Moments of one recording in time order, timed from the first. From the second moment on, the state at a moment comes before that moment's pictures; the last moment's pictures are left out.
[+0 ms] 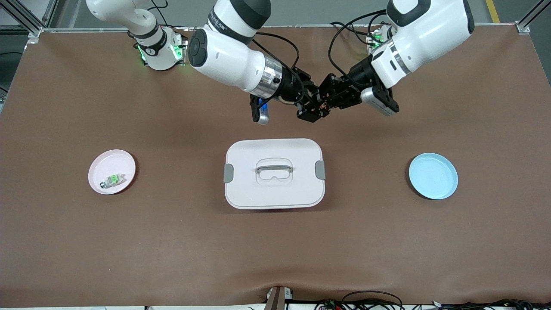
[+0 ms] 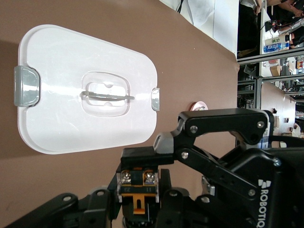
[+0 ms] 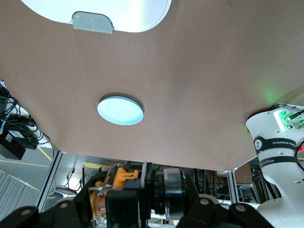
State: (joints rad) left arm -0.09 -0.15 -0.44 -2.12 -0.98 2.36 -0.04; right arm 0.76 0.40 0.05 -1.45 0.83 2.31 1.75
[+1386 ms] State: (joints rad) left arm 0.26 -0.06 -0.43 -2.12 -0.40 2.15 0.15; right arm 0.54 0.28 0.01 -1.38 0.81 1.81 1.47
